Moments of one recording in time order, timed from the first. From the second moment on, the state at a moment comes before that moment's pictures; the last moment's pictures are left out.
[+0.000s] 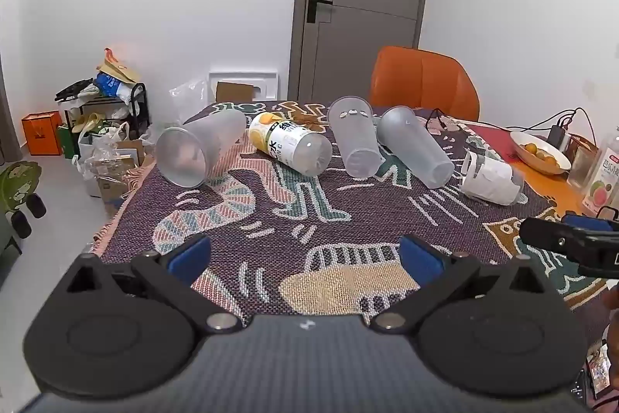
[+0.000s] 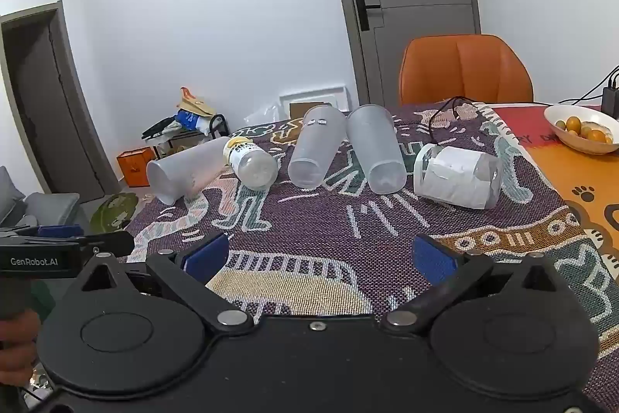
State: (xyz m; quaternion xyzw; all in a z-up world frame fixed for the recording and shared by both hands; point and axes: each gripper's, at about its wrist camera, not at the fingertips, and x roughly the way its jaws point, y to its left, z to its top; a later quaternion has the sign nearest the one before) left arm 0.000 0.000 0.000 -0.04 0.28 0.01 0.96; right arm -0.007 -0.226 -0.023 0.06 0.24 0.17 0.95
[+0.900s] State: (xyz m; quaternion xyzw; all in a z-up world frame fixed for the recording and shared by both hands) left arm -0.001 -0.001 -0.001 -0.04 0.27 0.01 0.96; right arm -0.006 -0.229 -0.026 0.06 0.25 0.16 0.95
